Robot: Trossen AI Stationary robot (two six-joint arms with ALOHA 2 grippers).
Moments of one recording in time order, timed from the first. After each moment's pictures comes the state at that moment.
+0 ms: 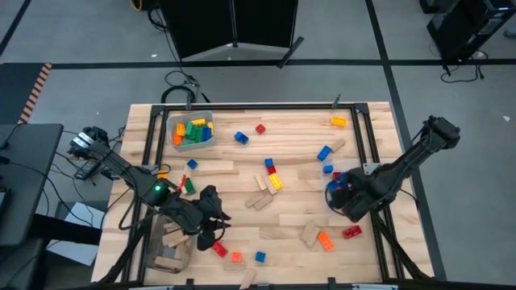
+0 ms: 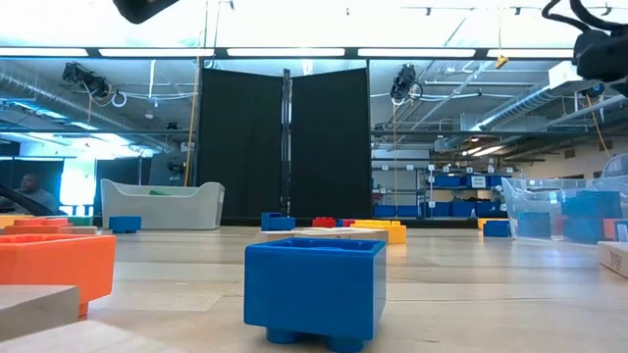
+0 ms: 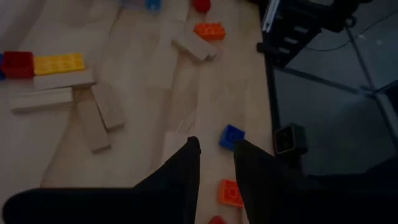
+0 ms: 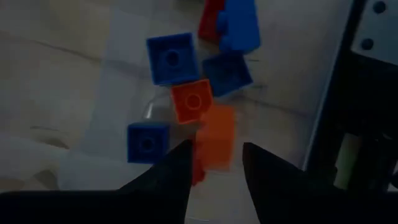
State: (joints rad) left arm -0.59 1.32 1.05 -0.40 -0.33 -0.66; right arm 0.68 1.19 0.81 -1.30 0.19 2.02
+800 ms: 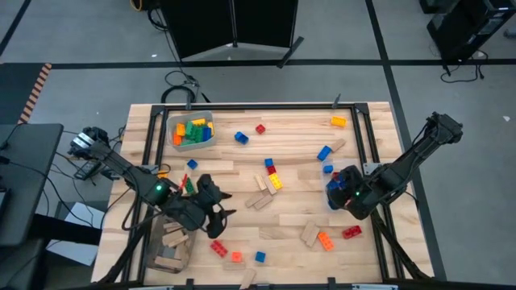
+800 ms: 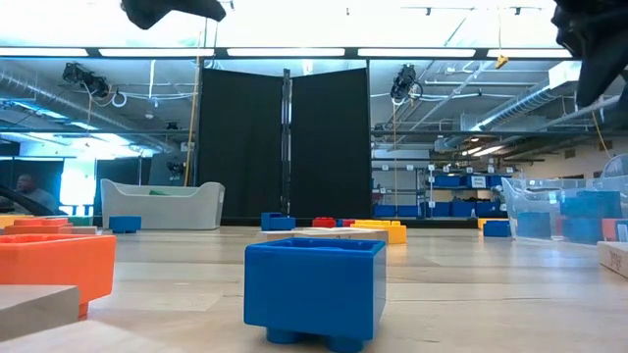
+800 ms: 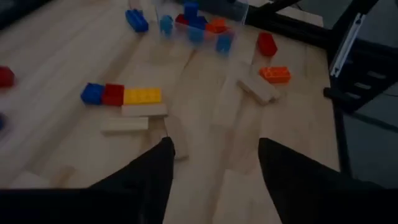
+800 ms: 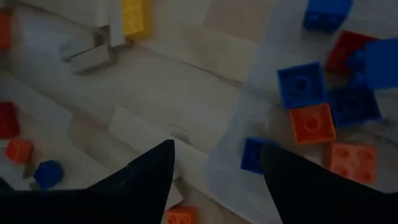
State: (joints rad) left arm -0.57 1.33 1.05 -0.43 -0.63 -0.70; right arm 0.68 1.05 0.81 -1.05 0.40 1.87
